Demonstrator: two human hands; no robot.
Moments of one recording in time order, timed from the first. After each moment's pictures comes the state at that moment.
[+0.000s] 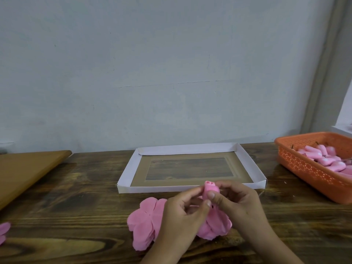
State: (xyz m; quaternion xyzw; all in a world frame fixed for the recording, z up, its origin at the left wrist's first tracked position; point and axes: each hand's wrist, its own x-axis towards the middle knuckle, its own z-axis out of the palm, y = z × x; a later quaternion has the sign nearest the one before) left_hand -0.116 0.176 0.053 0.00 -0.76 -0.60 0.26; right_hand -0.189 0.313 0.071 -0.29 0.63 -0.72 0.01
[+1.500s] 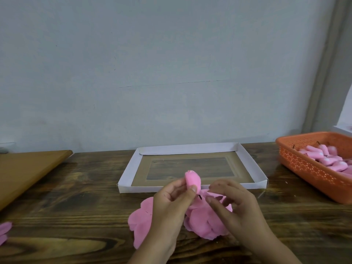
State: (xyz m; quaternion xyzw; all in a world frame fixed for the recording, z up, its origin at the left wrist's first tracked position) left_hand -0.123 0.162 0.056 0.11 -0.60 -0.75 0.26; right_hand -0.198 0.315 0.057 -0.43 0.71 -0.54 -0.16
